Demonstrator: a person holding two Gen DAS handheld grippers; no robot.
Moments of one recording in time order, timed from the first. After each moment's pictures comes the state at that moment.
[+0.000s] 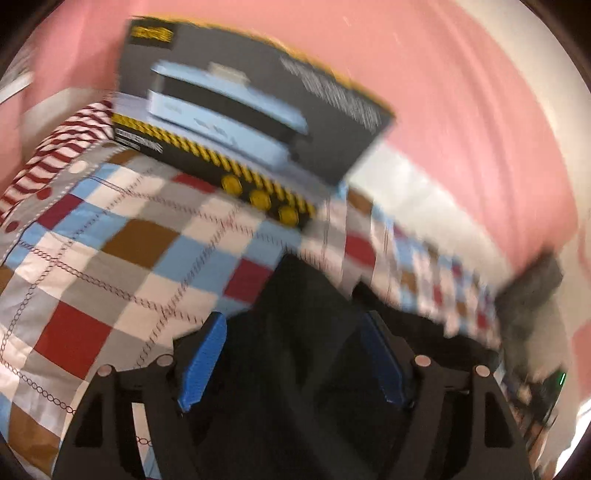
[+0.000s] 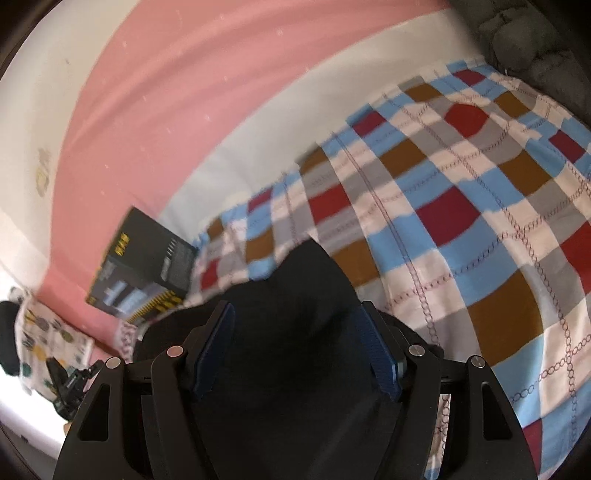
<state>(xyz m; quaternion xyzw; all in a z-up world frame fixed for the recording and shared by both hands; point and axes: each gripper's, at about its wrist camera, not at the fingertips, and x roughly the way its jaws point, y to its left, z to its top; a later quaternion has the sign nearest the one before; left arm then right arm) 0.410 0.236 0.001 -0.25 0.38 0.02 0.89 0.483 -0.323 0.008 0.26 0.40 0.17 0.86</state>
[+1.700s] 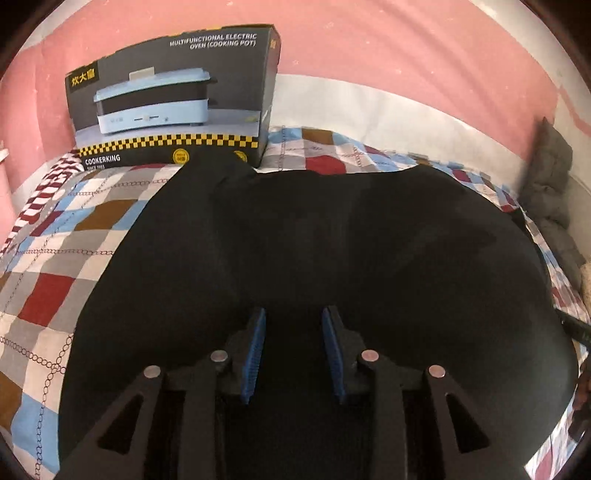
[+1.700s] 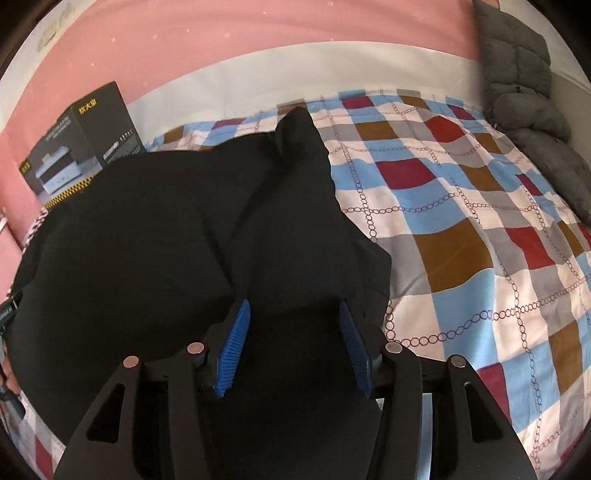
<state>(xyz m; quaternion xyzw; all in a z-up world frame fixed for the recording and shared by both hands) 0.365 0.106 -0.066 -0.08 0.37 0.03 0.92 0.403 -0.276 -0.062 0.02 0.41 0.09 0.91</state>
